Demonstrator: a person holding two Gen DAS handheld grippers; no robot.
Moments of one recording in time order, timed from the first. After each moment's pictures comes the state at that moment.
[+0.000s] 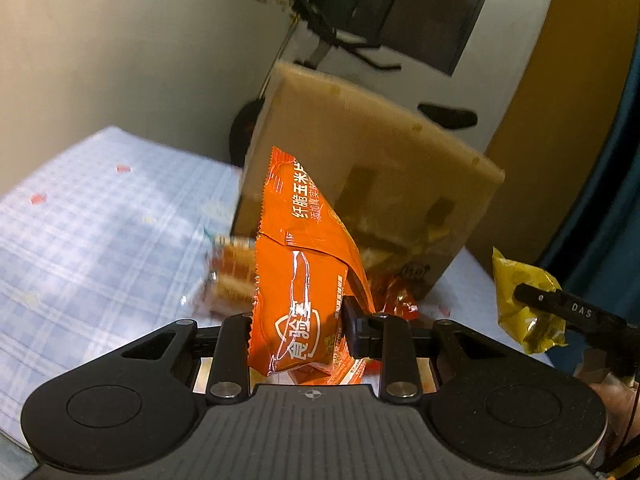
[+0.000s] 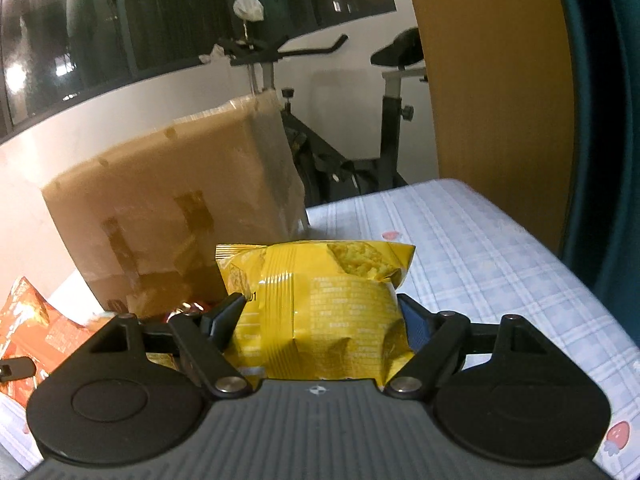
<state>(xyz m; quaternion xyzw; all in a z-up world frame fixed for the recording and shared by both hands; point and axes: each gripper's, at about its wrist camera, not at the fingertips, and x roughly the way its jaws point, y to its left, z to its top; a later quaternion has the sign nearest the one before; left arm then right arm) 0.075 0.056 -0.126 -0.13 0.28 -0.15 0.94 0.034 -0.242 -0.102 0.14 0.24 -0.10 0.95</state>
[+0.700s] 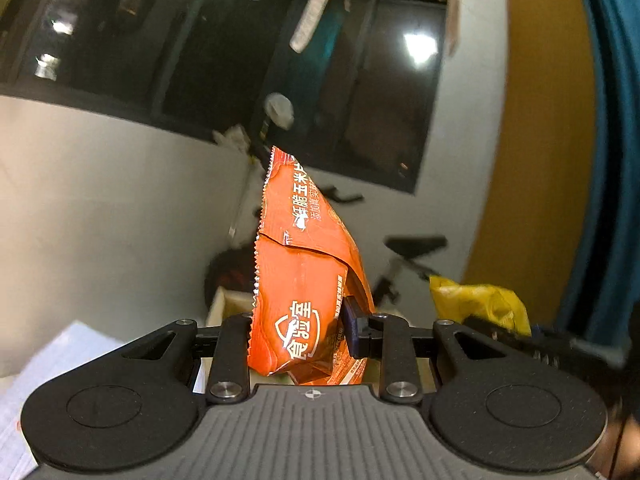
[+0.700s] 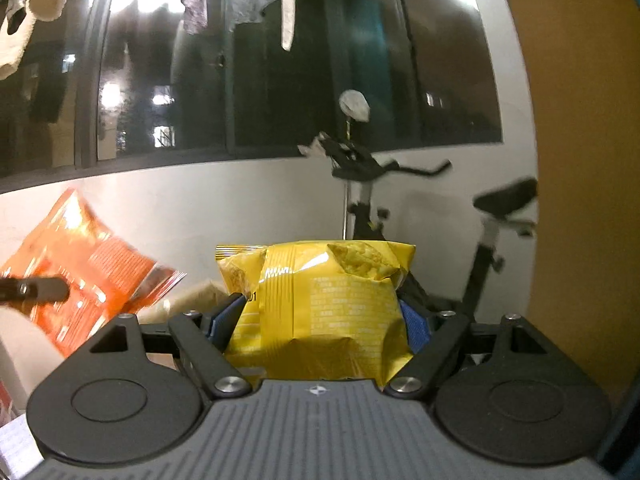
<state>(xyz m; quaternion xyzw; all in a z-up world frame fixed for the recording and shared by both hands) 0.164 0.016 0.034 -0.09 0.09 -0.15 0.98 0.139 -0.209 0.033 0.05 0.09 0.01 0.99</state>
